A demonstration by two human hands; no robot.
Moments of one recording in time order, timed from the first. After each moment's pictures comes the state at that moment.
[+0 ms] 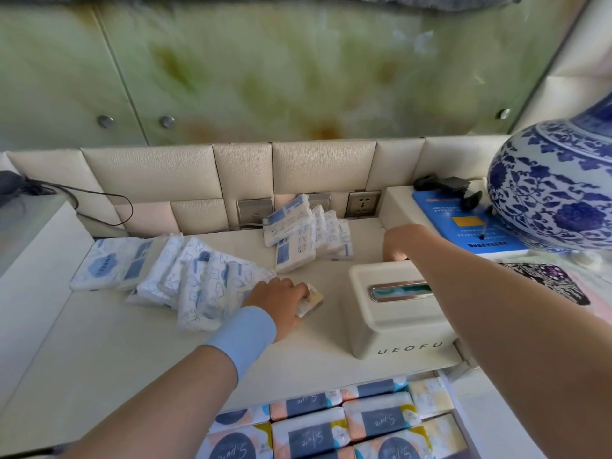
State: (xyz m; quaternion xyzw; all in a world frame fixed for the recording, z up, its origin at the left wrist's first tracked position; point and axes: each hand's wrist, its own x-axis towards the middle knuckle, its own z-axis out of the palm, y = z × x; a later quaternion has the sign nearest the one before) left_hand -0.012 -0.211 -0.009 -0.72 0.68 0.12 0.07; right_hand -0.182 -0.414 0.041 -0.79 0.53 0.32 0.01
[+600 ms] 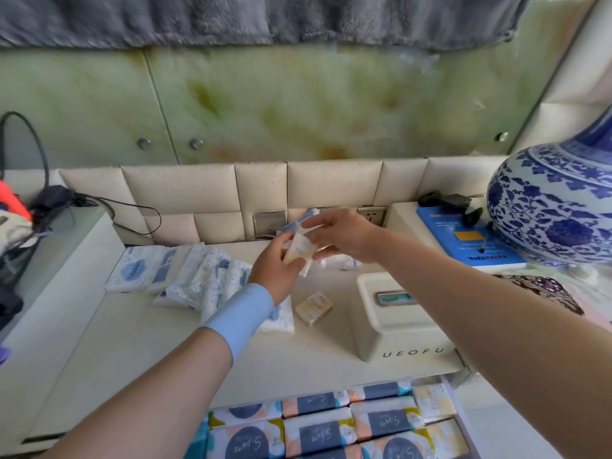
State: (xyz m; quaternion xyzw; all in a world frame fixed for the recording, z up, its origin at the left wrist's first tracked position) left_hand 0.004 -0.212 0.039 -0.71 0.42 0.29 -0.48; right_hand -0.114 -0.327 0.094 -0.70 0.37 -0.16 0.59
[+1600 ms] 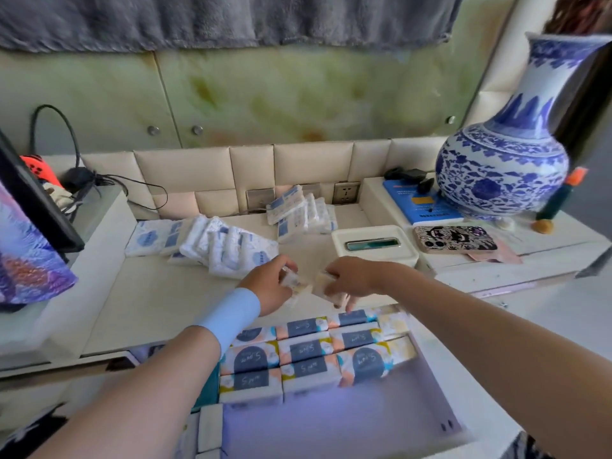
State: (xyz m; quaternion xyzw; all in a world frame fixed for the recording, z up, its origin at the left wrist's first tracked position) left_hand -0.048 -0.084 0.045 -0.76 0.55 0.28 -0.20; right_hand -0.225 -0.194 0.068 -0.81 0.41 0.13 0.39
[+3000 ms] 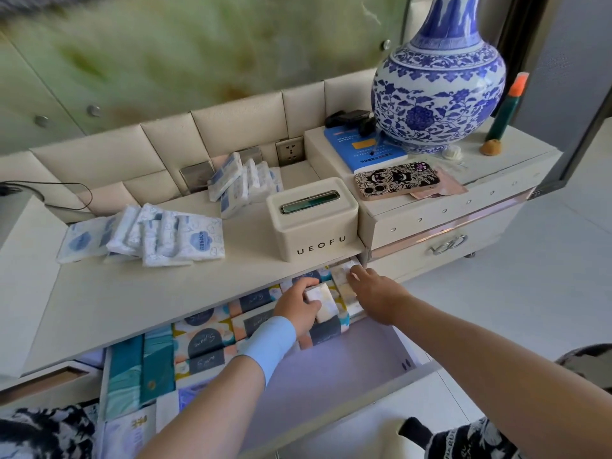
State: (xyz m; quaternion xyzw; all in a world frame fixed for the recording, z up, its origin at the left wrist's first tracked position) left_hand -0.214 -0.106 -0.055 -0.75 0.46 0.41 -0.25; right_hand -0.395 -0.196 -0.096 -0.90 0.42 0.08 0.06
